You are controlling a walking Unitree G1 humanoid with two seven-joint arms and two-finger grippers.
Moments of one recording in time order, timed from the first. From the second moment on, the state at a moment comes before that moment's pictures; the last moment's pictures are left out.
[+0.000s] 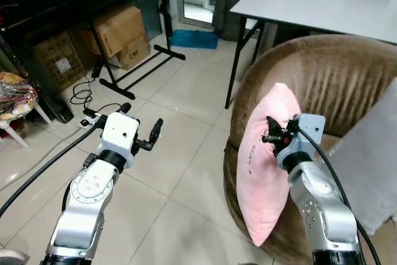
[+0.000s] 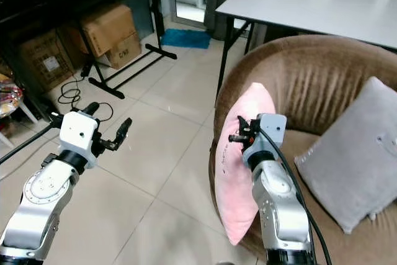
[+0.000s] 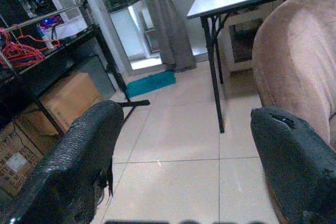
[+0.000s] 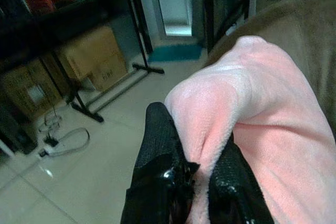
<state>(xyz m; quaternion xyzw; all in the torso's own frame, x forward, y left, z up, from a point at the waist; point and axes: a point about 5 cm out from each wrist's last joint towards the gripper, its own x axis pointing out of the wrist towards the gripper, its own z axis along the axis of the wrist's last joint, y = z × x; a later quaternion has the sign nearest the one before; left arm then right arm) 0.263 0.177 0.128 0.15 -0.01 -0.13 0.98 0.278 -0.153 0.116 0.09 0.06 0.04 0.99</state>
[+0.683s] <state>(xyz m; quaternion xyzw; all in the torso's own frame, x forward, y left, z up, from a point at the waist) 0.266 0.161 0.128 0.15 -0.02 -0.18 0.97 0.278 -0.162 0.119 0.09 0.06 0.03 0.99</state>
